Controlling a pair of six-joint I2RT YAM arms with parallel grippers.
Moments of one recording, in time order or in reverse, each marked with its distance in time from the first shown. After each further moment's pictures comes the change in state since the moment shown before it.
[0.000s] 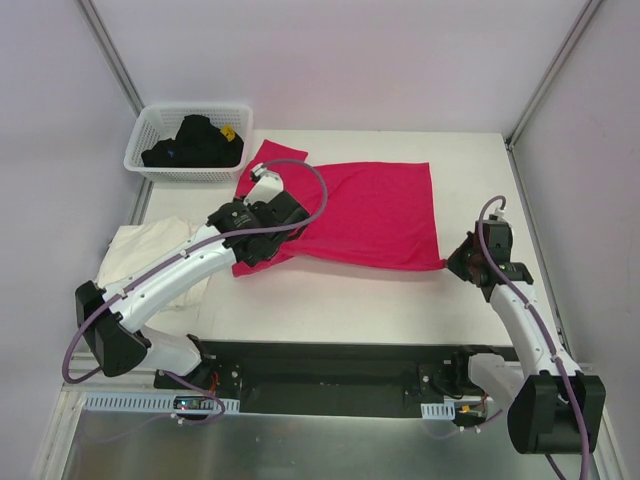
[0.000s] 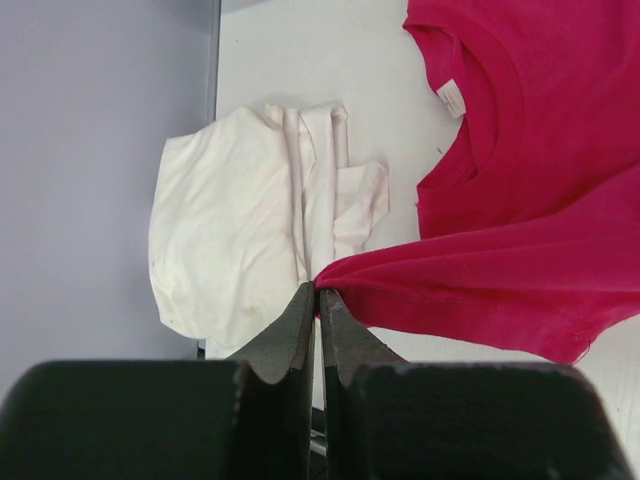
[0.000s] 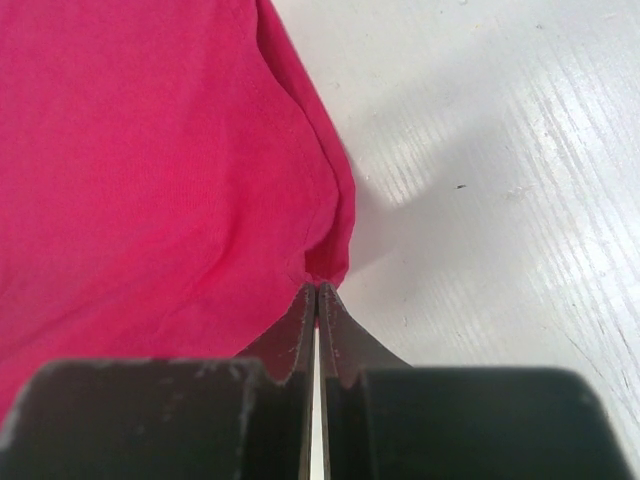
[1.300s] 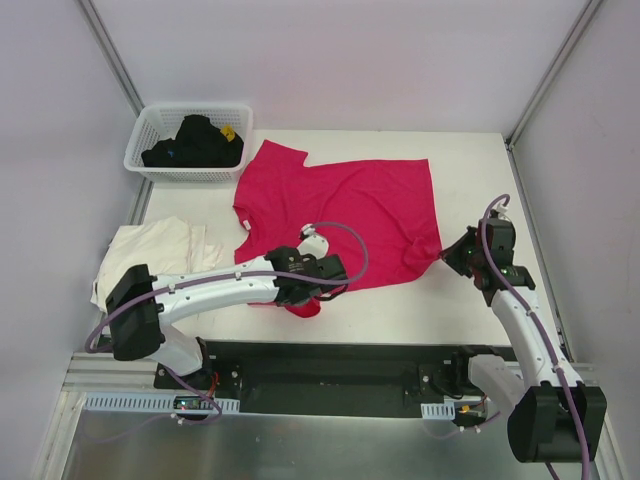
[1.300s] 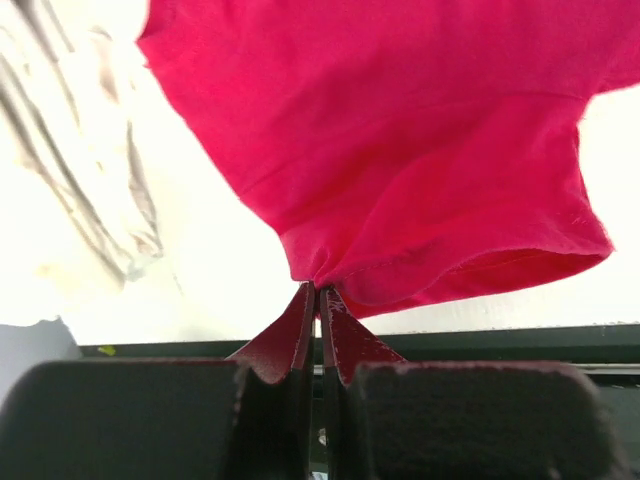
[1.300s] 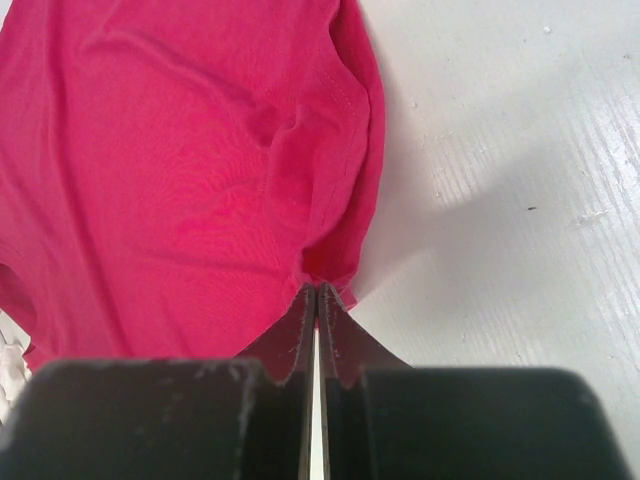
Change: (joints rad) left arm -0.309 0.133 -0.190 0.098 0.353 -0.225; right arm 0.005 -0.033 -0.003 0.079 -0.083 0.038
